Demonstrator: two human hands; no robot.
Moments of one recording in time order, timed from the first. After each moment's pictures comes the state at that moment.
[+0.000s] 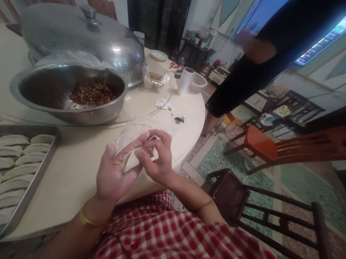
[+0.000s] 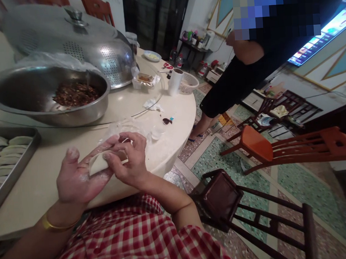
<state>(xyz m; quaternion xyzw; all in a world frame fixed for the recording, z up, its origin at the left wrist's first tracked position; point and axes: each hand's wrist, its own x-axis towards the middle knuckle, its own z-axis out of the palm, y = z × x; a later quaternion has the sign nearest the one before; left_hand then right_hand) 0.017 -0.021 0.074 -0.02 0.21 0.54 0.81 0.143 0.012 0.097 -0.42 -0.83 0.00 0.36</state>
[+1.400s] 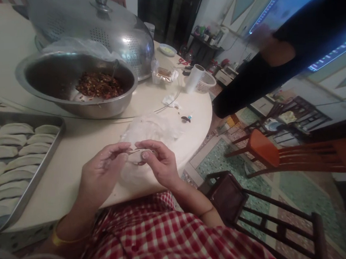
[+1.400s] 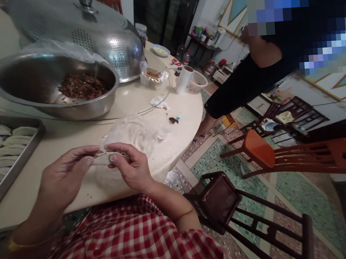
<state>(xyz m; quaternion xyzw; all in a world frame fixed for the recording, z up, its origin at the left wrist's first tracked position) -0.009 -0.039 0.038 0.28 0.51 0.59 0.56 0.136 -0.002 0.088 -0.48 -0.61 0.52 0.37</state>
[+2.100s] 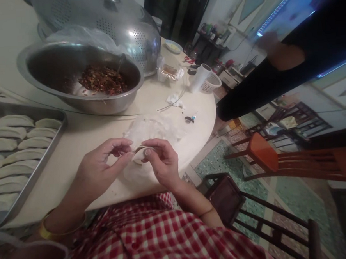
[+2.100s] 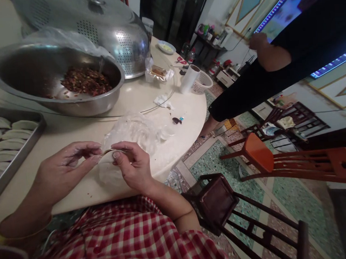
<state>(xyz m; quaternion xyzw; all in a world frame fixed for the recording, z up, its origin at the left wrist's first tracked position) -0.028 -0.029 0.020 0.45 0.54 0.52 0.49 0.133 -0.001 0.083 -0.50 -0.62 0.47 0.38</state>
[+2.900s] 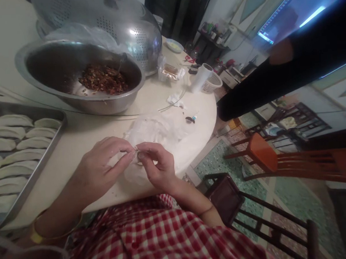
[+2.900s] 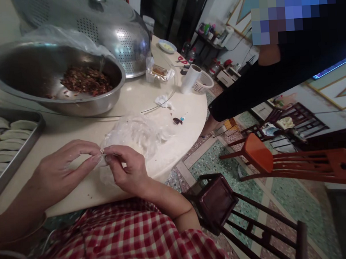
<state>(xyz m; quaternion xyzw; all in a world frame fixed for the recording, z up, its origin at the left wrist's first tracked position) -0.041 -0.019 0.035 0.62 0.46 0.55 0.32 0.126 0.002 0.079 -0.41 -0.78 0.30 0.37</state>
